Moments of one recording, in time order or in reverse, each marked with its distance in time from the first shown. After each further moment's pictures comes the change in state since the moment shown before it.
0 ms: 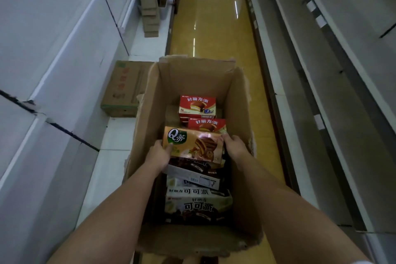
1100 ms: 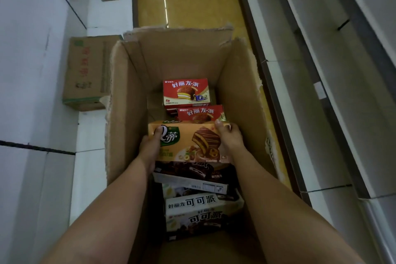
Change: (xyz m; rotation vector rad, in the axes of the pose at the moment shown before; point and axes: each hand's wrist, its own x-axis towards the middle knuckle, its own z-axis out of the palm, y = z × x) left_hand 0.126 -0.012 0.034 -0.506 -0.128 -0.271; right_hand 0.083 0.009 0.041 0.303 0.138 0.177
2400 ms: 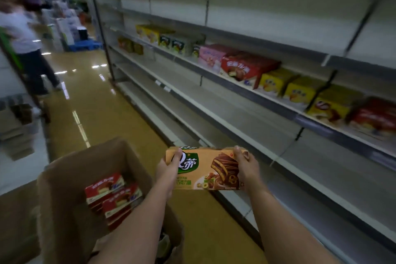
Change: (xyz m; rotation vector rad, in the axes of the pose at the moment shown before) left_hand -0.395 0.016 0.151 0.193 -0.520 0.567; right_hand -0.305 0.055 -0.323 0.525 0.511 -0.407
